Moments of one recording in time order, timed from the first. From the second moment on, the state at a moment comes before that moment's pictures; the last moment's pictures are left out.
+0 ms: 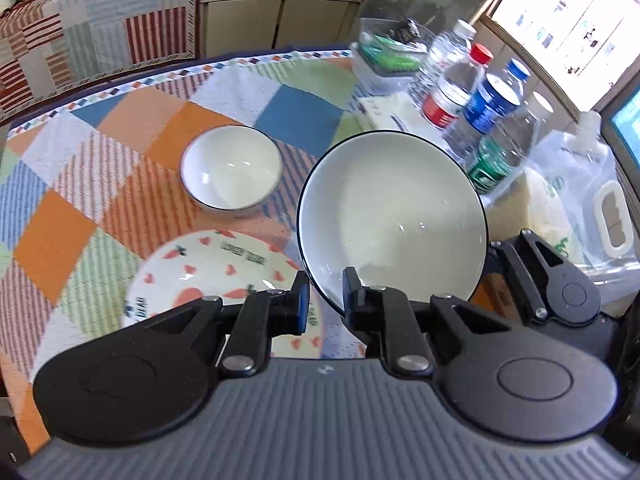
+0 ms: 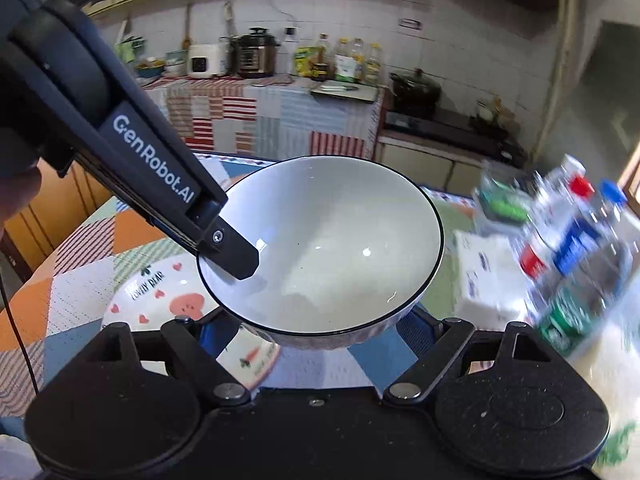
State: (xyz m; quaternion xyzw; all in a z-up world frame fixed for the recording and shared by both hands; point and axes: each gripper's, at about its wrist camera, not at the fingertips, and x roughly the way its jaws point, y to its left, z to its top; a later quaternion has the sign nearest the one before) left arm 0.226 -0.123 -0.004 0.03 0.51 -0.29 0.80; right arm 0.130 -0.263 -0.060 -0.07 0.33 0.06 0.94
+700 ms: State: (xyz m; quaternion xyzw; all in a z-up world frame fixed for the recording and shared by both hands) left arm 0.346 -0.103 -0.051 0.02 0.52 -0.23 0.82; right arm 0.290 -0.248 -0.075 -0.06 0.43 0.16 0.89
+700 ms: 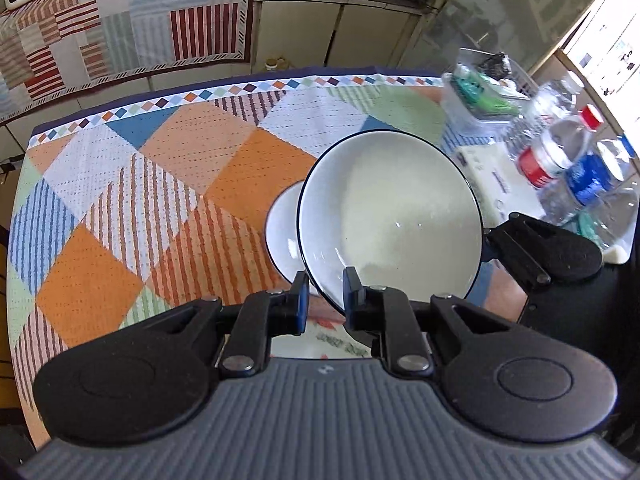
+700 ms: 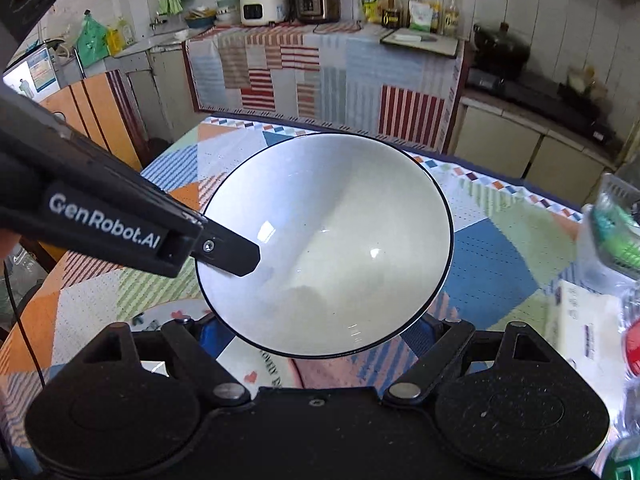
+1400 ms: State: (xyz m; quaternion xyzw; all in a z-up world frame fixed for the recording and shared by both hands) left arm 0.382 -0.119 -0.102 0.07 0.54 -0.21 0.82; right arm 0.343 -0.251 -0.121 -0.05 0.49 0.19 0.85
